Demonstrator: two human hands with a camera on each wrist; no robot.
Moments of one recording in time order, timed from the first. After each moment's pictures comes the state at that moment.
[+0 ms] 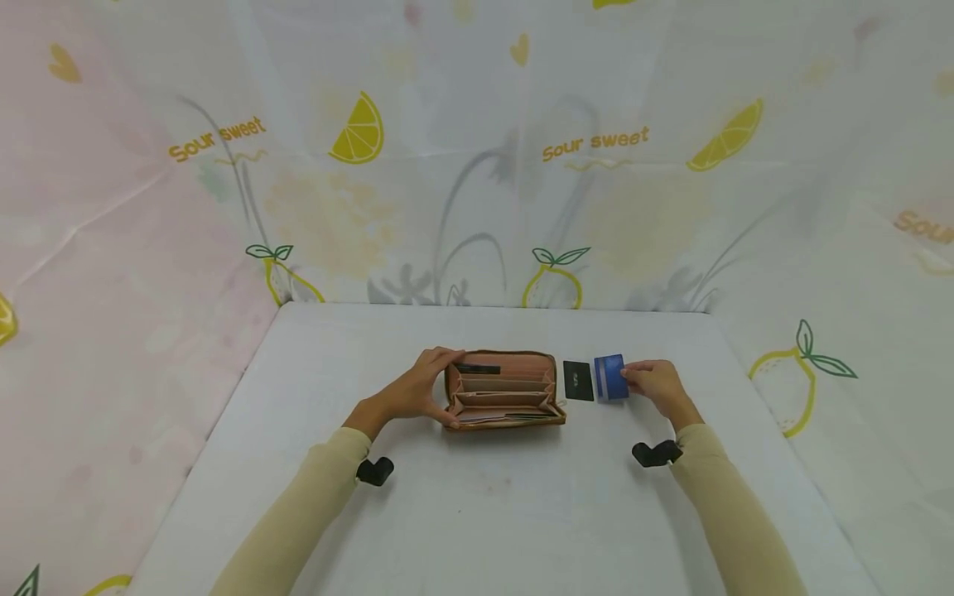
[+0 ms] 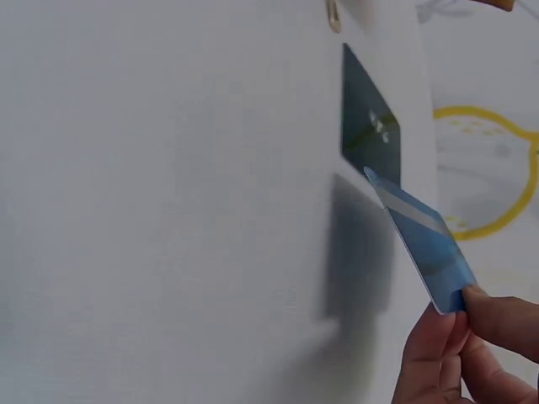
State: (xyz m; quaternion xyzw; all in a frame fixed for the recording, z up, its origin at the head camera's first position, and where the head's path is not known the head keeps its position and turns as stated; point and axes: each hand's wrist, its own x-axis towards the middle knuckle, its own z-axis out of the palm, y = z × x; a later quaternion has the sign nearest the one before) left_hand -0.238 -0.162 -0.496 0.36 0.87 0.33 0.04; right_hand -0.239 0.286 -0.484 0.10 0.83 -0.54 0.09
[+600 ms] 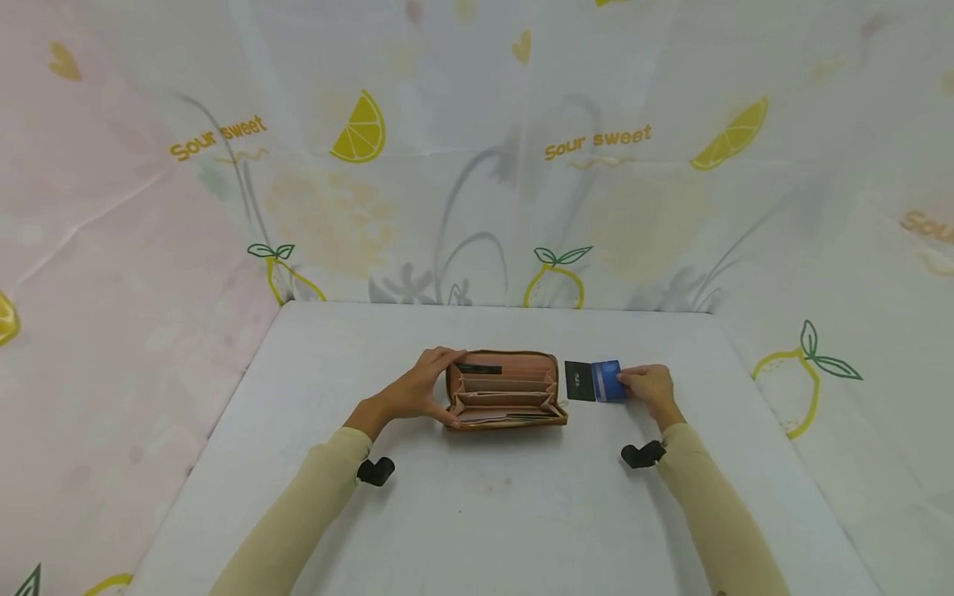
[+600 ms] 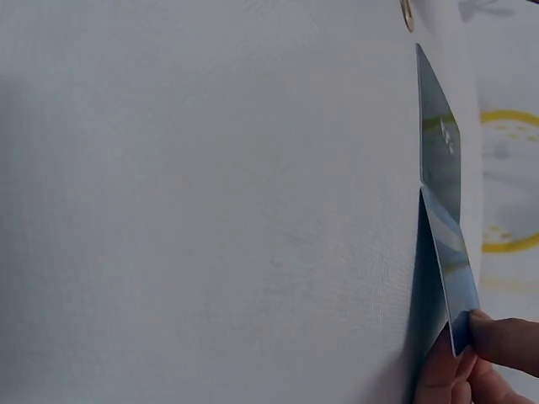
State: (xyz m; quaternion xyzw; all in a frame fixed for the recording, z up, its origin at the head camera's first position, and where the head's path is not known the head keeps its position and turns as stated) left_hand -0.237 -0.162 -0.495 0.37 0.87 0.33 0.04; right_hand -0.246 0.272 -0.511 0.17 0.86 -0.47 0.03
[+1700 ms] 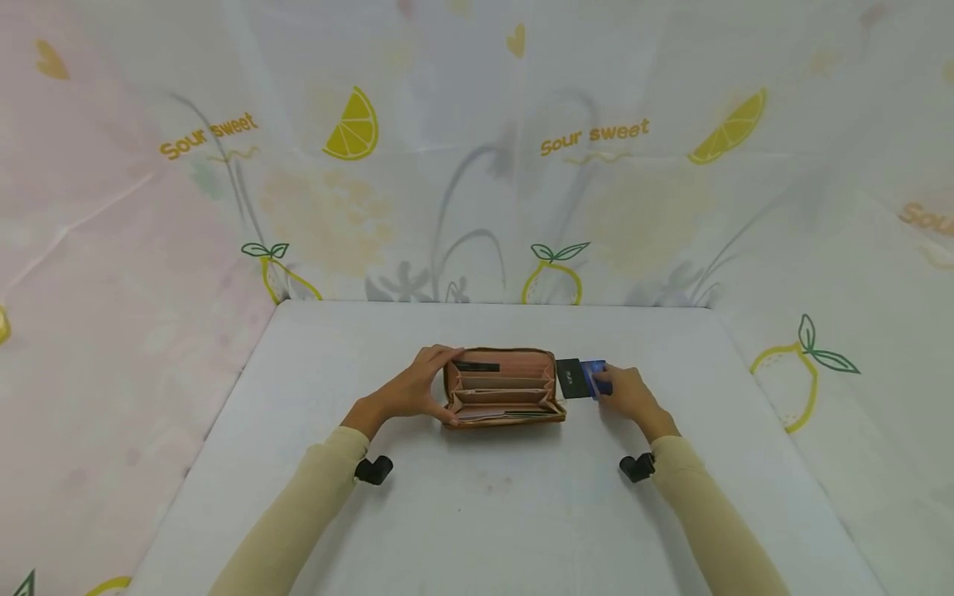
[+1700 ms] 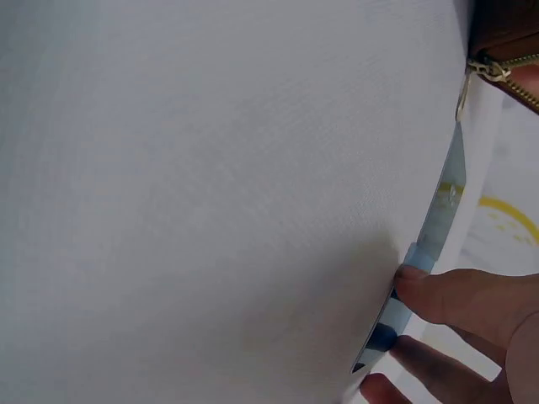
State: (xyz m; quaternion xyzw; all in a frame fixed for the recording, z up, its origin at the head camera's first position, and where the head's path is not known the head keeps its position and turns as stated) left_hand -0.239 -0.162 -0.496 0.37 0.87 0.32 0.04; right_hand -0.229 0.244 -0.496 -0.10 0.97 -0.19 0.09
